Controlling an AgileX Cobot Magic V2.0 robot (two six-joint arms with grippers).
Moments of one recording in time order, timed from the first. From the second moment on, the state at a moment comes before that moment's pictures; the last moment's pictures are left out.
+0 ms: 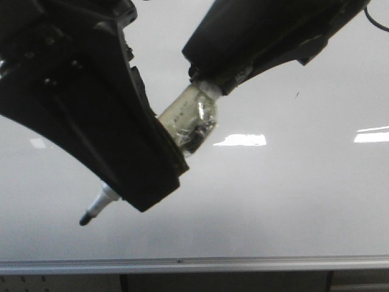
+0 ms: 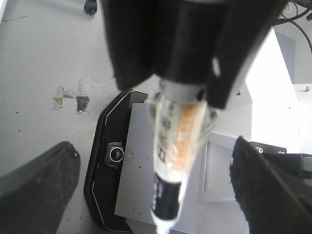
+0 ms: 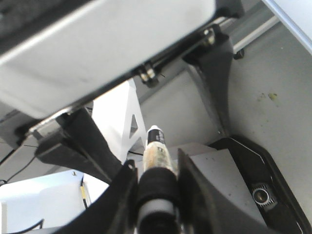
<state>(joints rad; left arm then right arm) -0.64 1.52 -1.09 -0.75 1.16 0.99 0.39 1.43 -1.05 0.97 1.20 -0.84</state>
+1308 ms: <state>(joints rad) -0.64 1.52 -1.09 -0.75 1.17 0.99 0.35 1.51 -1.68 0.03 1.13 -0.11</state>
